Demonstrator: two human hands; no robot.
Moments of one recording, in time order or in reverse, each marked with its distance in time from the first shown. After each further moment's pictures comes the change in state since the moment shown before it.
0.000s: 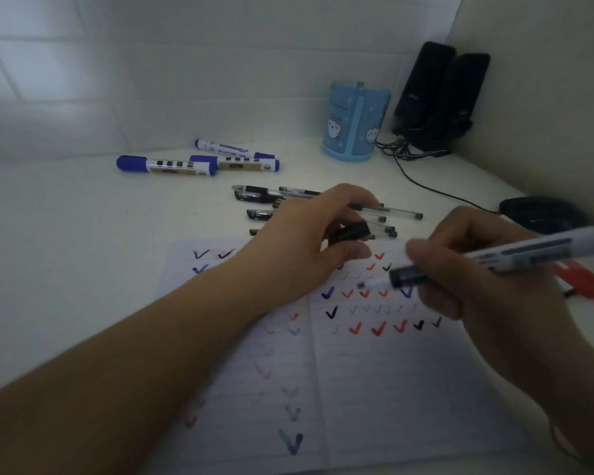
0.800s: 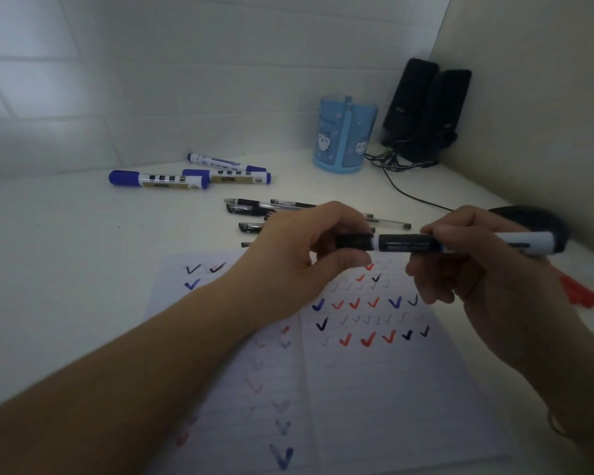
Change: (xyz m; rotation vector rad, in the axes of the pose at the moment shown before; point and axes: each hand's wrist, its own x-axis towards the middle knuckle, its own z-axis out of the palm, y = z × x) left_hand -0.004 0.006 0.000 -0.091 0.087 0.121; right_hand 0.019 0.021 -0.030 0.289 0.054 -0.004
